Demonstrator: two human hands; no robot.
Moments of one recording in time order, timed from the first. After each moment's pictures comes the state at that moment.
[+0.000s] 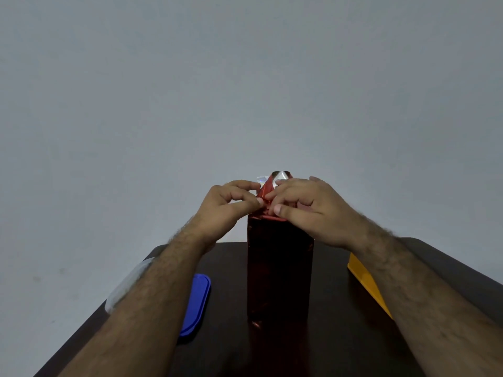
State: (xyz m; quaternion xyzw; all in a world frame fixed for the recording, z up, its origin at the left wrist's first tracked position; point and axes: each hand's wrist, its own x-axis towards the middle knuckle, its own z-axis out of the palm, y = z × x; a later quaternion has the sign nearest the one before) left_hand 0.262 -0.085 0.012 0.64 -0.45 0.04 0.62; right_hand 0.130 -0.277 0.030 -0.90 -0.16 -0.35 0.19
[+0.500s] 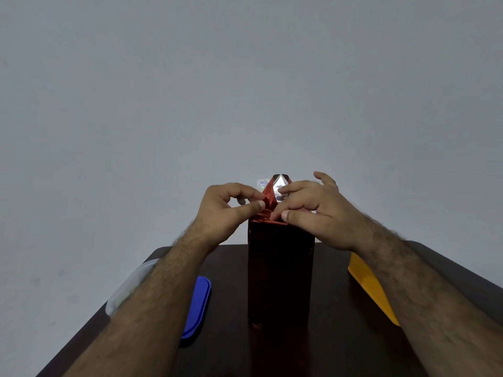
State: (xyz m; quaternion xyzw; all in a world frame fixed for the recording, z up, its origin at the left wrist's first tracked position) left_hand 0.264 -0.086 0.011 0.66 -0.44 0.15 0.60; right_hand 0.122 -0.281 0.033 -0.92 -0.13 -0.33 0.16
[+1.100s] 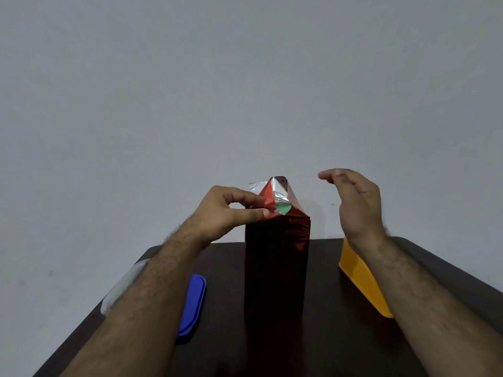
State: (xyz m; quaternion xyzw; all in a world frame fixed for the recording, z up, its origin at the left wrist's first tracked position) left_hand 0.252 -0.074 0.024 0.70 -0.45 0.02 0.55; right_hand 0.121 -0.305 0.013 -0.67 0.01 -0.56 0.49
